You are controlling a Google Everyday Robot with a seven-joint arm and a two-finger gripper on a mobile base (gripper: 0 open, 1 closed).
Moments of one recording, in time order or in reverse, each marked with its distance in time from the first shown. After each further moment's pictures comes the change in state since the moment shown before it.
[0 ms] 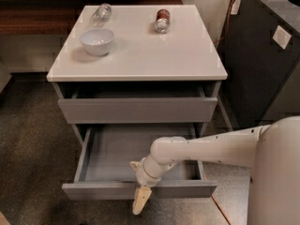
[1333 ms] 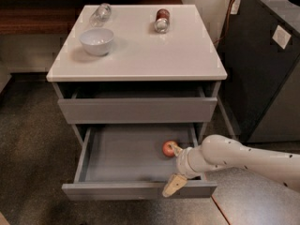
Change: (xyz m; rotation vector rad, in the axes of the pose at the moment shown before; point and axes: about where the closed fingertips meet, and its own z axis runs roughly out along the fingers) arm 0.088 -0.022 -0.123 0.305 -0.055 0.256
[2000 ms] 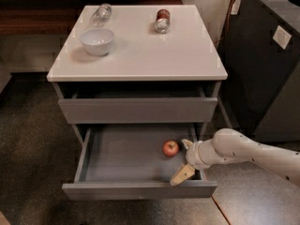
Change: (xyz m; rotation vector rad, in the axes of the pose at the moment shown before) arm 0.035 -0.049 -0.006 0.029 -0.040 0.113
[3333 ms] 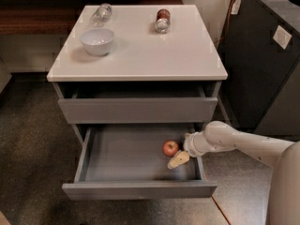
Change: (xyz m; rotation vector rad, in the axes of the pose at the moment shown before) arm 0.028 -0.087 0.055 0.072 0.035 0.182
